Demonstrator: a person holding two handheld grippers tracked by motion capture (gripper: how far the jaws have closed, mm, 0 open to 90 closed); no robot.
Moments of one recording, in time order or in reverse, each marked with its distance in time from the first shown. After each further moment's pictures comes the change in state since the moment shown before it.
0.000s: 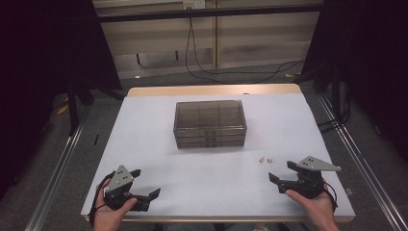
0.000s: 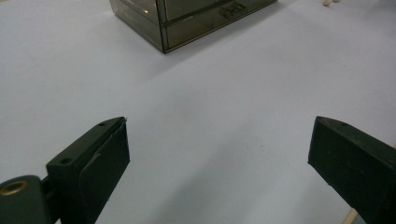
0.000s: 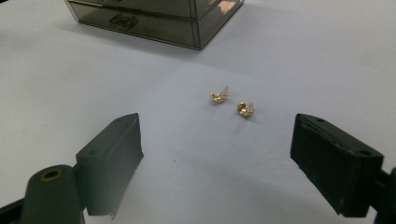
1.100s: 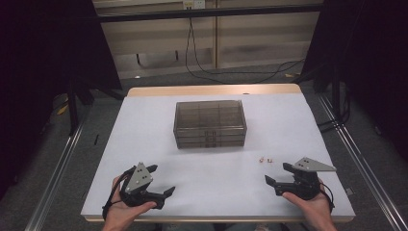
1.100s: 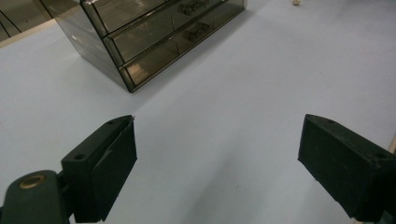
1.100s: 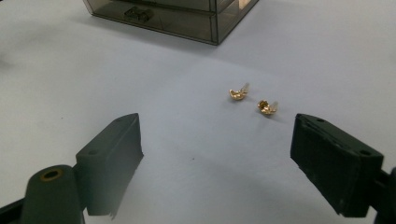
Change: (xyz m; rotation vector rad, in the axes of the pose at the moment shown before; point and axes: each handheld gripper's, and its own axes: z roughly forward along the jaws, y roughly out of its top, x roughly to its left) left arm -0.029 0.028 0.022 0.000 -0.037 0.180; right arm 0.009 0.000 0.004 0.021 0.032 -0.015
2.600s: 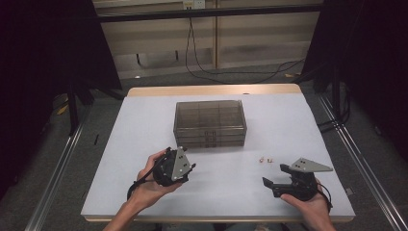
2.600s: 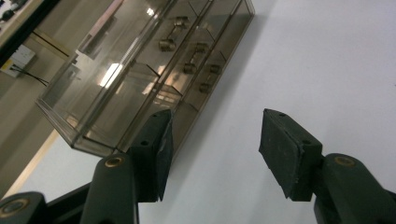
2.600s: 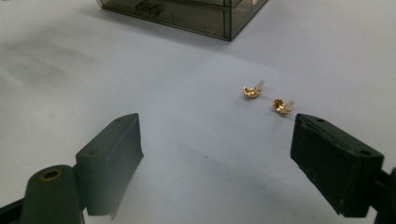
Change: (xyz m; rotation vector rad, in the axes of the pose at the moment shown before) left arm -0.017 0.066 0.062 0.073 0.121 0.393; right arm 0.006 0.001 0.003 0.018 0.029 -0.011
